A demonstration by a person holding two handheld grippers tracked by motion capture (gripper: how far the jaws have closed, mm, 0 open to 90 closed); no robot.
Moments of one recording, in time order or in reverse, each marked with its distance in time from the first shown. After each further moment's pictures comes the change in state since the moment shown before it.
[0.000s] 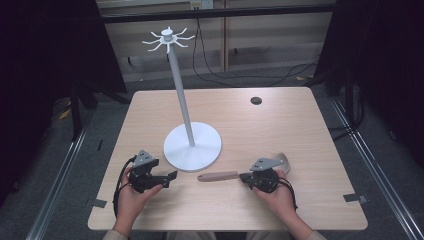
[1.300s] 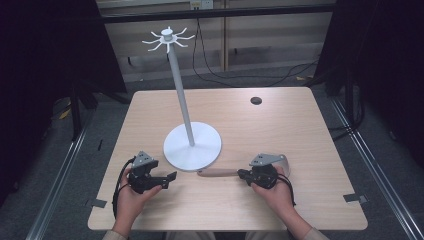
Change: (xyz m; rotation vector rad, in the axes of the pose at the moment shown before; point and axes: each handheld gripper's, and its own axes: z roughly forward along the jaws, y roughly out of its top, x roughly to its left) left arm 0.002 -0.004 0.000 0.006 -0.005 -0.017; right arm -0.003 0.012 -0.002 -0.034 0.009 0.020
